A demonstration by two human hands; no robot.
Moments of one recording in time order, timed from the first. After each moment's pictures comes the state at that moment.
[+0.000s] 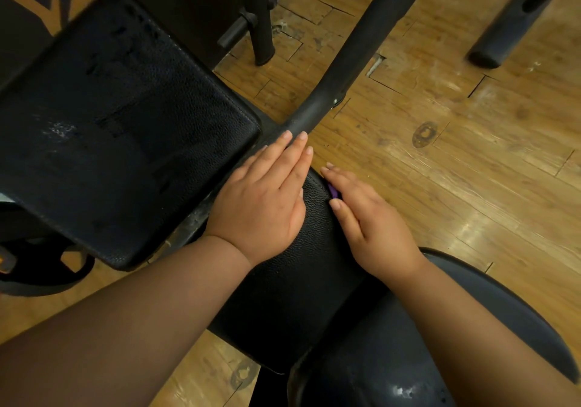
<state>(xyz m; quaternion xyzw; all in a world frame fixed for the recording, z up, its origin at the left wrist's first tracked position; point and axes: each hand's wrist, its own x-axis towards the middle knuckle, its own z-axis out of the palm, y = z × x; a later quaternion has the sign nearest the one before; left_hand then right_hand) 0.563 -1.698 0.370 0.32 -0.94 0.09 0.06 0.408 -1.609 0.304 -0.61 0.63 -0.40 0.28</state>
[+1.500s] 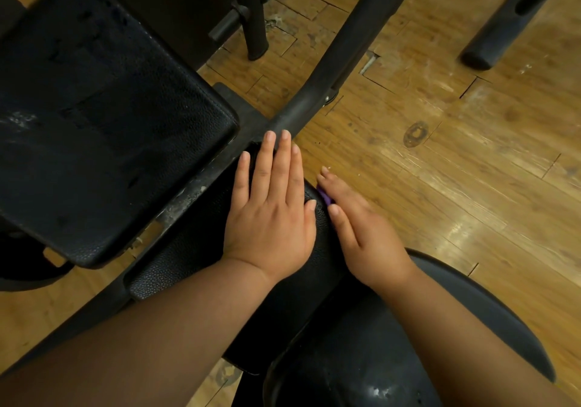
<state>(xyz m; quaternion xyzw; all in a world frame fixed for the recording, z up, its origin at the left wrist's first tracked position) 0.529 -1.658 0.349 0.43 -0.89 0.13 0.01 0.394 -1.591 0.296 -0.58 0.63 -0.39 0.34</state>
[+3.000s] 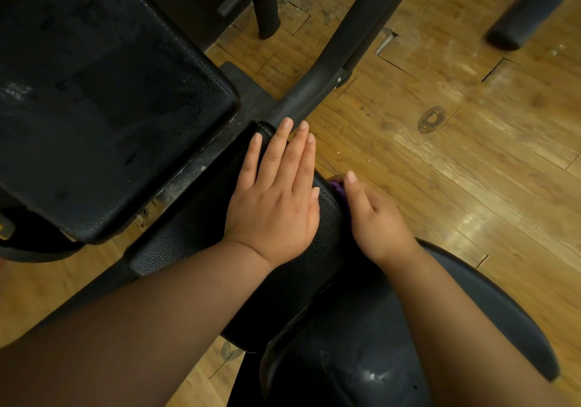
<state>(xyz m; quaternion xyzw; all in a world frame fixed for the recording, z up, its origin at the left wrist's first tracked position) 0.529 -1.657 0.346 0.40 -0.91 0.13 0.01 0.389 -1.595 0.291 -0.39 0.67 -0.39 0.50</state>
